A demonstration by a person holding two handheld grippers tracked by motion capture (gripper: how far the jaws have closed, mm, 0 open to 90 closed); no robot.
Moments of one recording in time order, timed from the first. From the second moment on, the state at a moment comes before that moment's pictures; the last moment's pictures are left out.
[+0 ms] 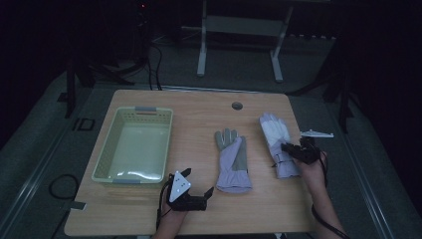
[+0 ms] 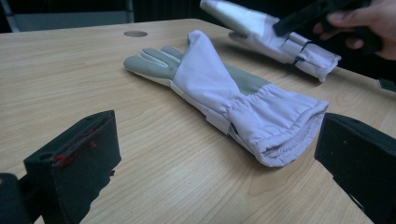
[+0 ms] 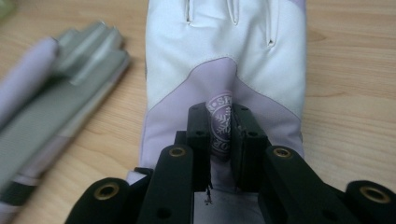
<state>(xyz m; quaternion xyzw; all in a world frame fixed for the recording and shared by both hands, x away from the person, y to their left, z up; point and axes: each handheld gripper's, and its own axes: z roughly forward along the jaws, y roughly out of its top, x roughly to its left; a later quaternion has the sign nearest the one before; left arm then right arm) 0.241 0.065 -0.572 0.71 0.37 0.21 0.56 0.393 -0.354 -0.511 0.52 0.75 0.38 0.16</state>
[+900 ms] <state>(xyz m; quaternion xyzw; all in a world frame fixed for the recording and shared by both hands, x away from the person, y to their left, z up) 0.241 0.065 -0.572 0.71 0.37 0.21 0.56 0.336 -0.320 -0.503 0.61 0.68 0.35 0.21</state>
